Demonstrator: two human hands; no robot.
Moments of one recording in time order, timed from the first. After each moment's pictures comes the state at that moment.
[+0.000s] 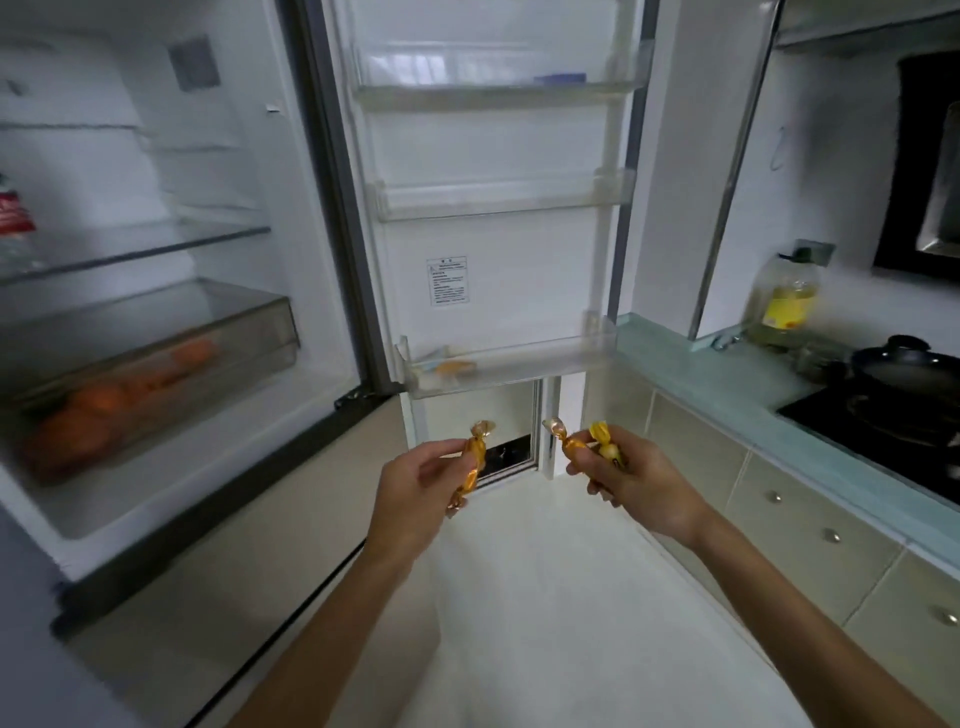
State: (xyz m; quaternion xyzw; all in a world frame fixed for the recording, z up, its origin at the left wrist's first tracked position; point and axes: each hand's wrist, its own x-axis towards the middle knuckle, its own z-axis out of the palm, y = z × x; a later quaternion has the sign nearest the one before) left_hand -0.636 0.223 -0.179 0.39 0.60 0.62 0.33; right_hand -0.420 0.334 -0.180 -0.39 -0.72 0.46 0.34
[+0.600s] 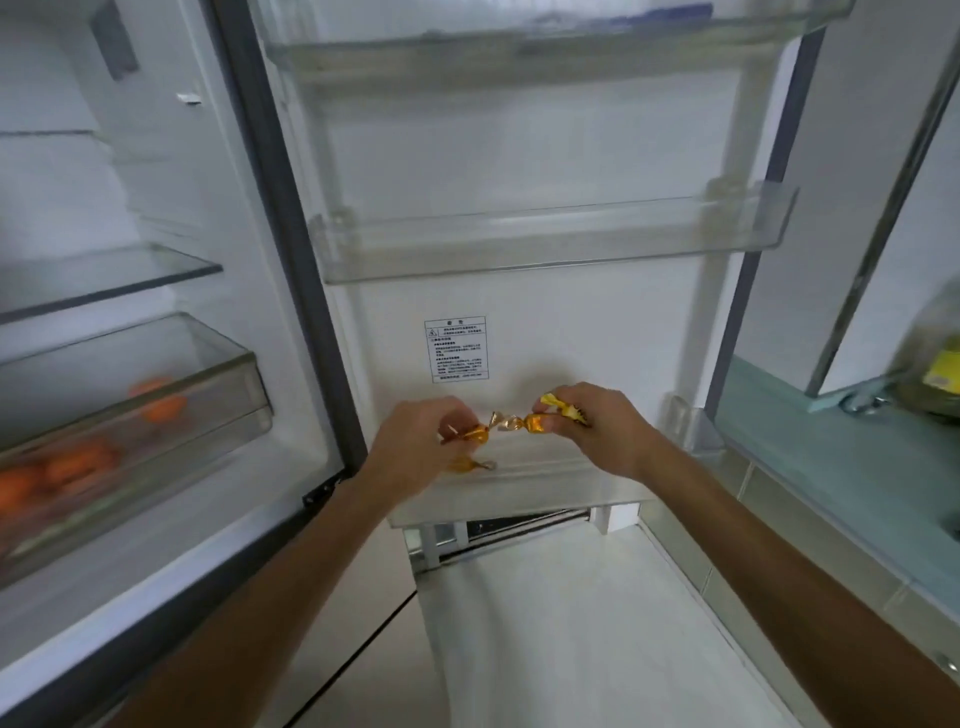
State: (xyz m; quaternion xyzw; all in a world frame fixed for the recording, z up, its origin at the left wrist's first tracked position) left_hand -0.781 0.518 -0.151 0.61 0.72 0.32 0.04; right_hand -0.578 0.658 -0.153 -0.27 -0.90 0.24 0.24
